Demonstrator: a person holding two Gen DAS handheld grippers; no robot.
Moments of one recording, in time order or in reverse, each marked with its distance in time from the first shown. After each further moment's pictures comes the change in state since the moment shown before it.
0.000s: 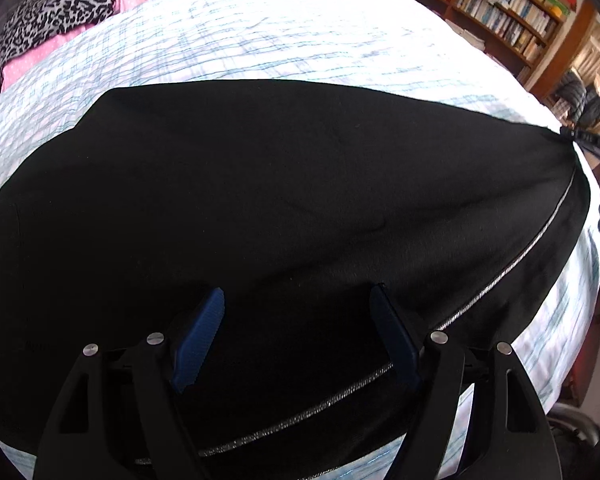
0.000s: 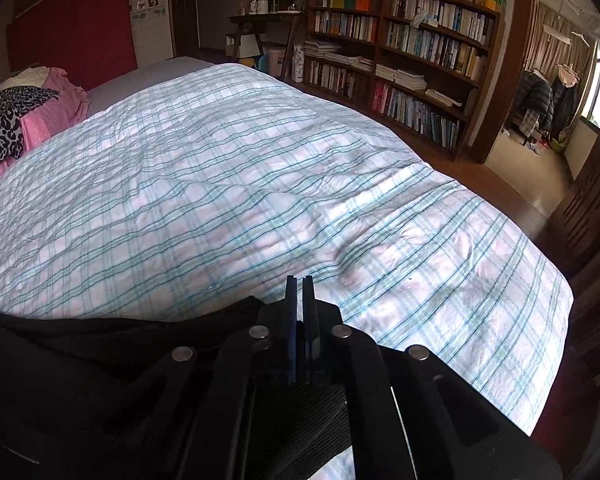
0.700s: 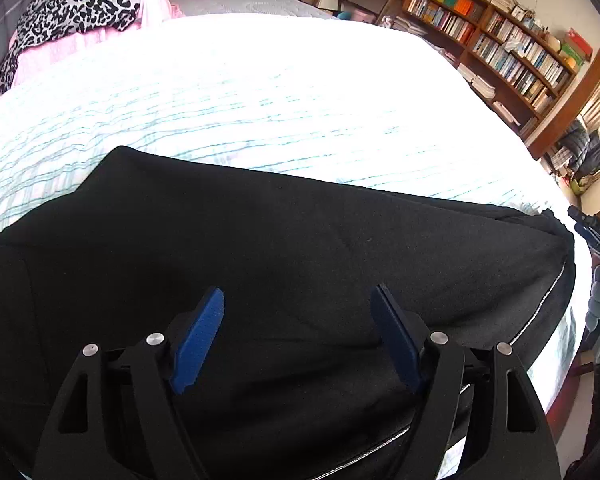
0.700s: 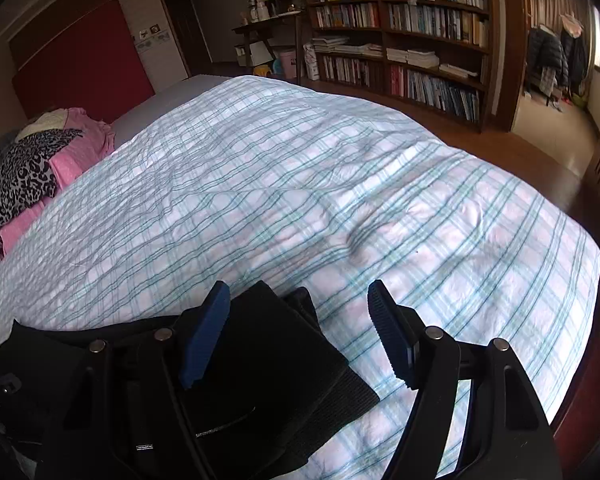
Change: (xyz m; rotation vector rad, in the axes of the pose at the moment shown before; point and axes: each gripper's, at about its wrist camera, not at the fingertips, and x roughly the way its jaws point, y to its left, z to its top) left arm -0.008 0.036 0.062 -0.138 -0.072 -0.056; right arm -0.025 -0.035 -0.010 0.192 0.016 0.189
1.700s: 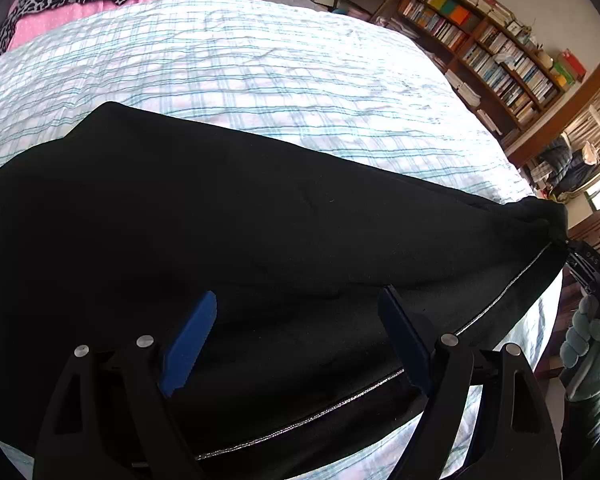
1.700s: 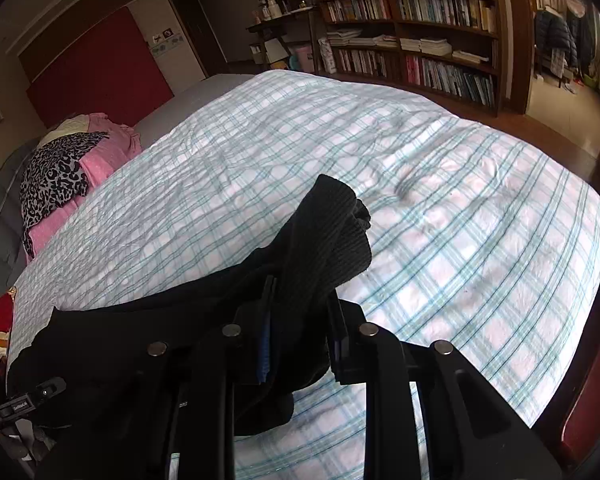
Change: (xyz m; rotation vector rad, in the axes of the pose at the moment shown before) left arm -0.019 0.002 -0.021 -0.075 0.014 -0.102; right arm -0.052 0.057 -0.041 -0.027 -0.018 0.085
